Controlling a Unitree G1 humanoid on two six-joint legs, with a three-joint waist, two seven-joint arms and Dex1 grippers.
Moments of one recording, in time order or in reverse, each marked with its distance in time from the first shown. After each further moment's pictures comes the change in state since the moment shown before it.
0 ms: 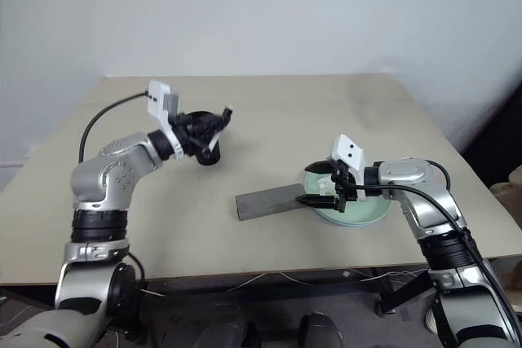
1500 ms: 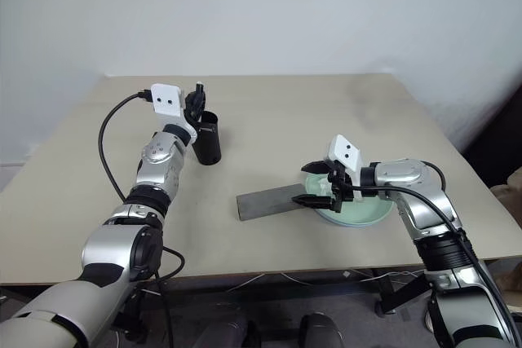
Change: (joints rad) left arm -0.223 -0.081 -0.005 0.925 0.317 -0.971 0.353; right arm 0.005 0.016 0.000 -0.010 0.001 -0.002 -0.010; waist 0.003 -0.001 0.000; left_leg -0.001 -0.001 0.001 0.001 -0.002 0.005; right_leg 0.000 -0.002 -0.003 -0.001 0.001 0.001
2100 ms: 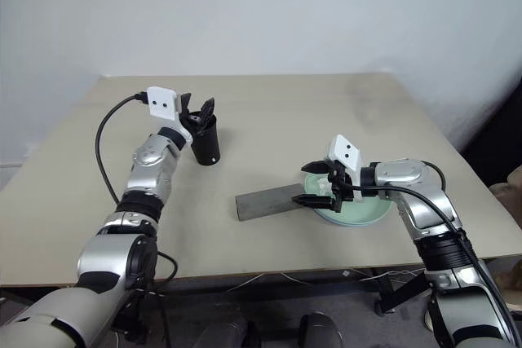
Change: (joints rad) left arm 0.164 0.087 -0.024 -0.364 -0.086 0.288 -0.238; right arm 0.000 -0.002 -0.004 -0.001 0.002 0.001 -0.003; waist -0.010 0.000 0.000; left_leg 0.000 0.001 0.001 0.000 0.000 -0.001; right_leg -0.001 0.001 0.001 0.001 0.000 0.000
